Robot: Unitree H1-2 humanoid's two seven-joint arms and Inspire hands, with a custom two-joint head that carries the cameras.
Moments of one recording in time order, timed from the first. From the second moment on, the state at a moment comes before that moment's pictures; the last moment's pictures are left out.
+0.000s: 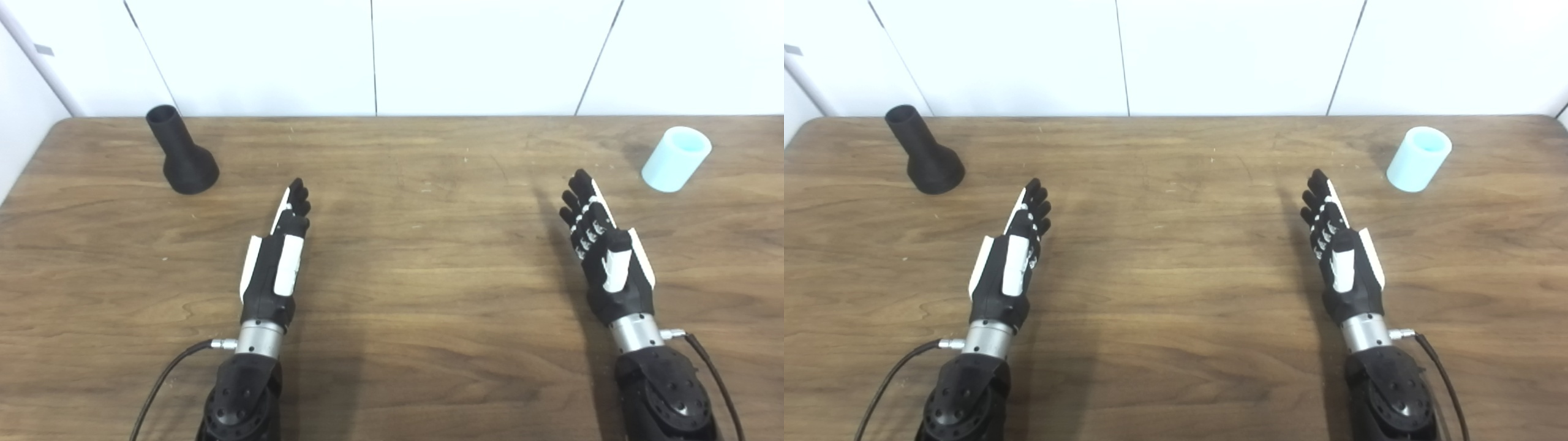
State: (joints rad) left arm 0.05 -0.02 -0.03 -0.27 0.04 0.13 0.00; right arm 0.00 -0.10 -0.07 -0.09 0.13 -0.04 0.12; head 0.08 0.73
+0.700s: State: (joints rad) left arm 0.05 -0.02 -0.03 -0.24 0.04 0.11 0.00; right arm 0.00 -0.10 -0.08 -0.08 0.15 -0.08 0.12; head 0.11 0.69
